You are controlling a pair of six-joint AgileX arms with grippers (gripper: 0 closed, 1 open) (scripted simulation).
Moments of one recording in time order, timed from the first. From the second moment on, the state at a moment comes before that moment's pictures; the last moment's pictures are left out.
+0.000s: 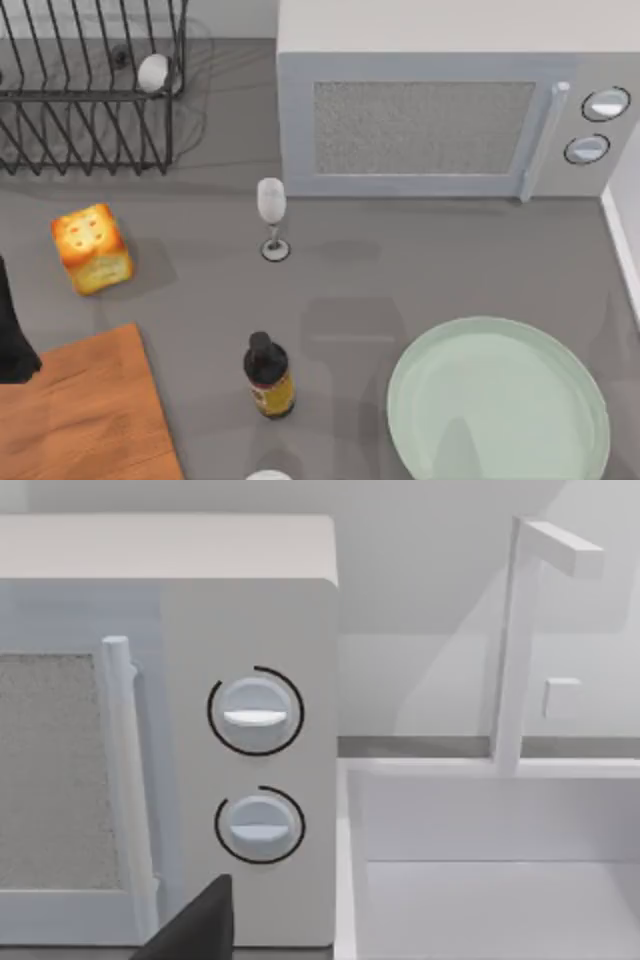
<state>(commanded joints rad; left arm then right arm) 0.00 0.00 0.00 0.00 0.00 0.00 0.00 0.00 0.00 0.00 0.00 0.00</state>
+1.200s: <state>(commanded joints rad) 0.00 0.00 0.00 0.00 0.00 0.00 -0.10 0.67 0.49 -0.36 0.00 -0.10</state>
